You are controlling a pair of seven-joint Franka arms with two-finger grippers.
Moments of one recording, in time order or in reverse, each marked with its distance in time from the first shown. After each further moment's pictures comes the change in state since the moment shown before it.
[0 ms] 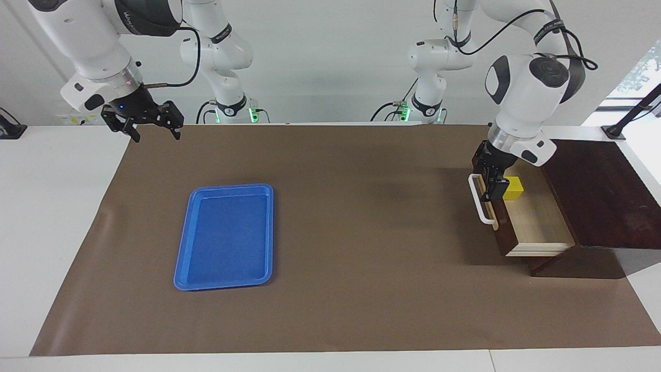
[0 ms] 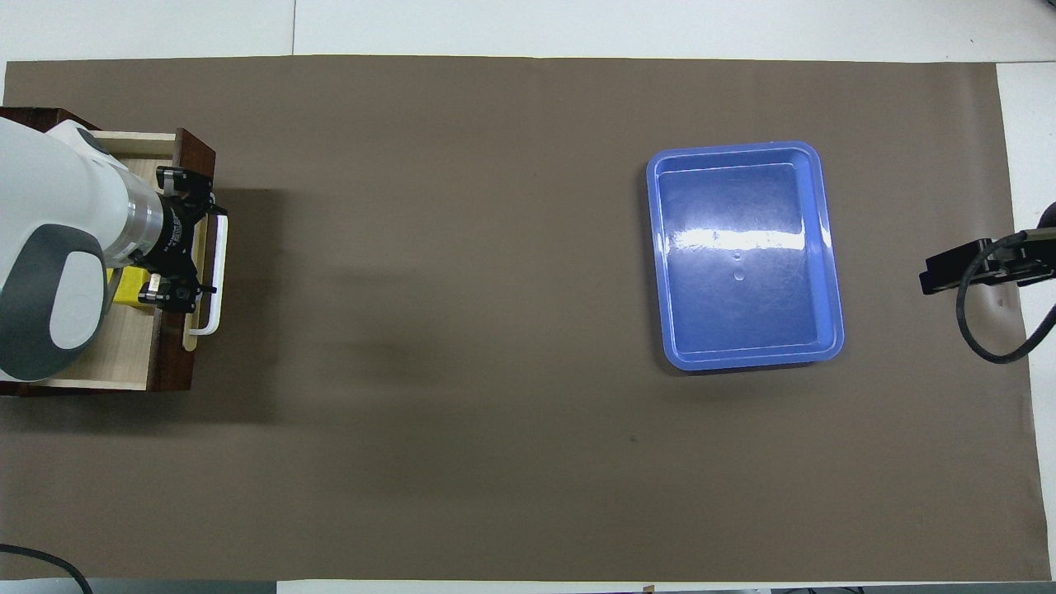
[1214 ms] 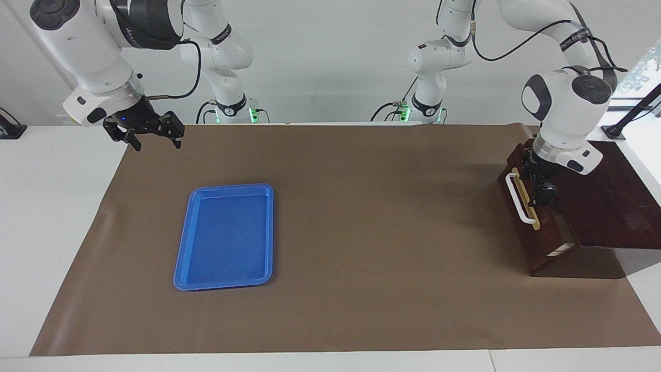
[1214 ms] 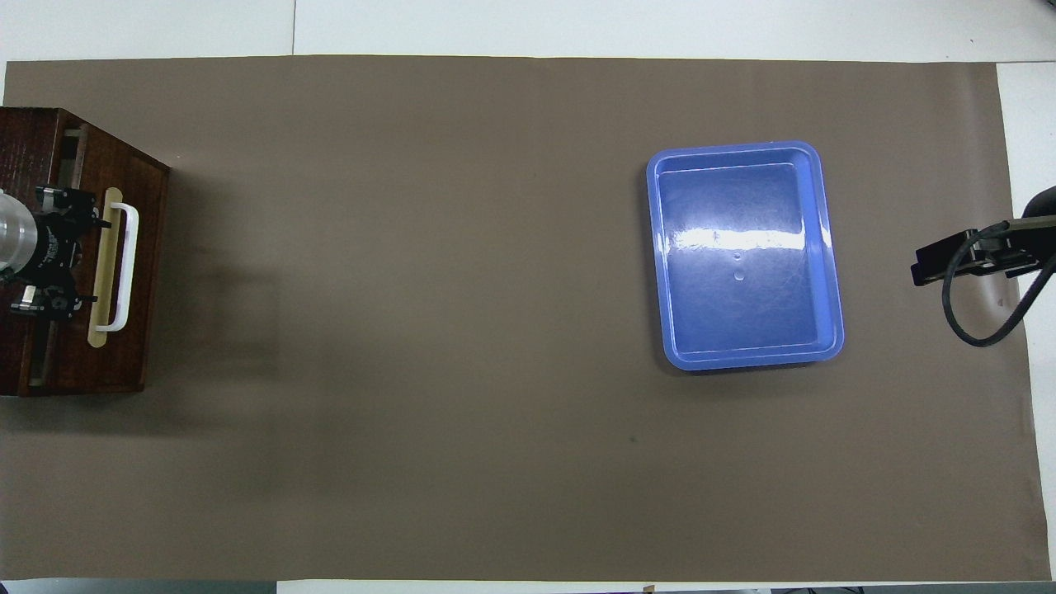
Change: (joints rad) left arm 0.239 0.005 0.027 -0.074 0.113 0.123 0.227; right arm 0.000 0.026 0.000 0.001 -0.005 0.025 0.000
